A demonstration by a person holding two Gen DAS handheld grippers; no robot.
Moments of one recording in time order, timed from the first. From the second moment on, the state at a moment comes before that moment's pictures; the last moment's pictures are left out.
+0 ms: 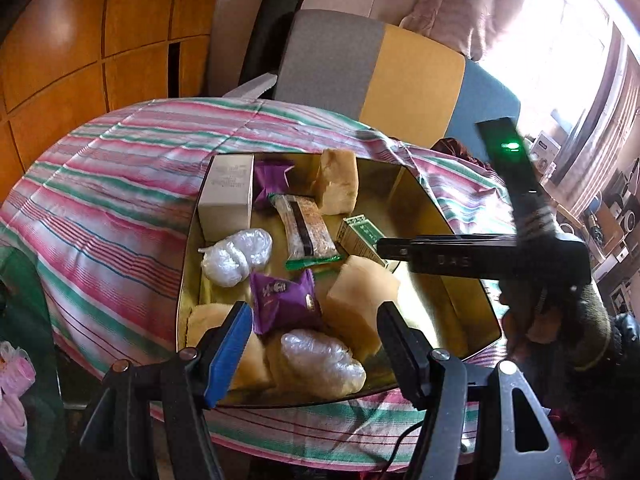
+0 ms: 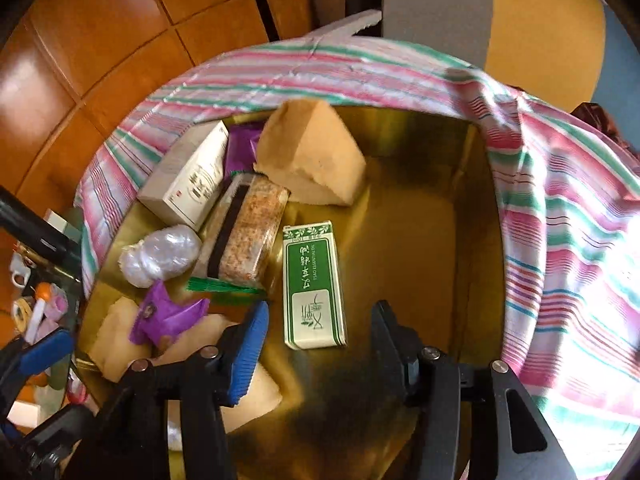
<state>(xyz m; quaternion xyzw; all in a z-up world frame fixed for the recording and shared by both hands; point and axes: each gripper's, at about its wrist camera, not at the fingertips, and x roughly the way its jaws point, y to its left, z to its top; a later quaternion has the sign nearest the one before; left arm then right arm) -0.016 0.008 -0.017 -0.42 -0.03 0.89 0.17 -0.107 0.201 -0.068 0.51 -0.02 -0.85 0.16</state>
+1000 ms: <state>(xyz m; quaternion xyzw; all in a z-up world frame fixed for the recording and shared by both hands) -0.009 0.125 0.018 -0.40 0.08 0.87 0.27 0.006 0.494 -0.009 0.41 -0.13 -0.90 -0.11</state>
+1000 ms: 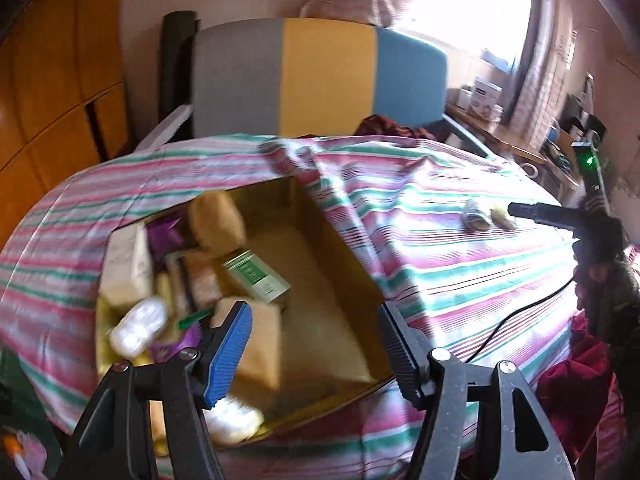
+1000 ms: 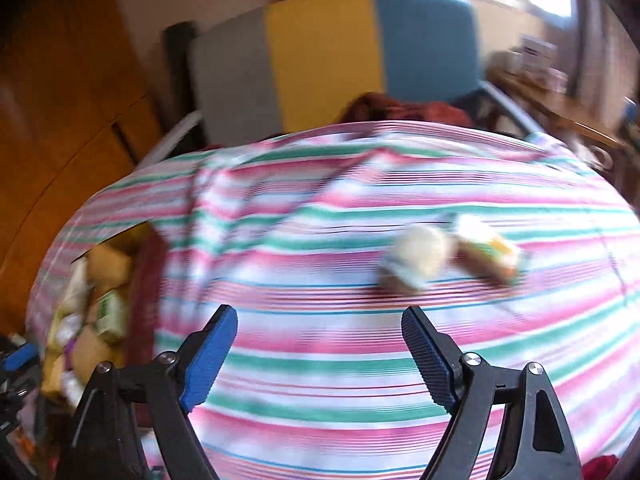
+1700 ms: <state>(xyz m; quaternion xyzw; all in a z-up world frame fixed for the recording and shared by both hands) -0.040 0.352 -0.011 -0.43 0.16 0.79 0.41 0.067 0.623 -0.034 0.34 -0.36 -0.83 -0.24</state>
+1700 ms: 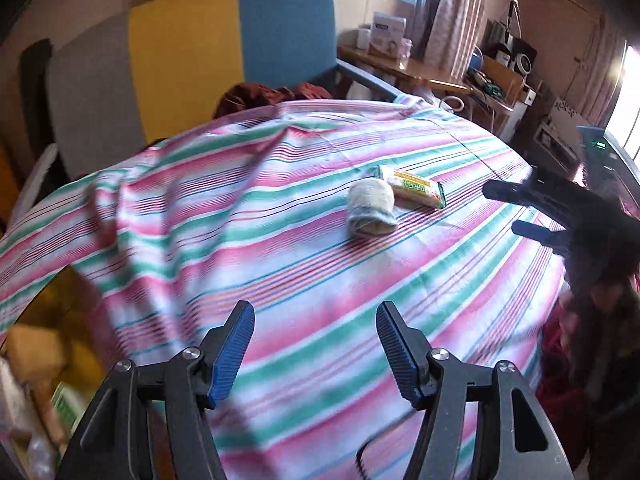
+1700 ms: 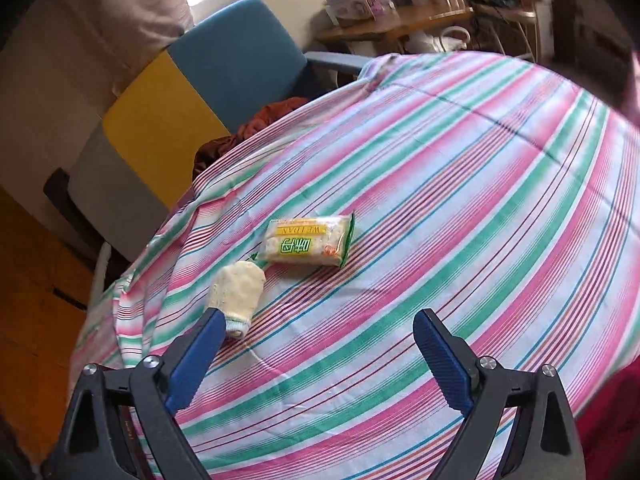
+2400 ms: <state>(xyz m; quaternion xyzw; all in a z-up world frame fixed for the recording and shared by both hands) -0.093 0.520 -0.084 -0.46 0.22 0.73 0.44 0.080 0.635 -0.037 0.30 -0.44 -0.82 -0.21</state>
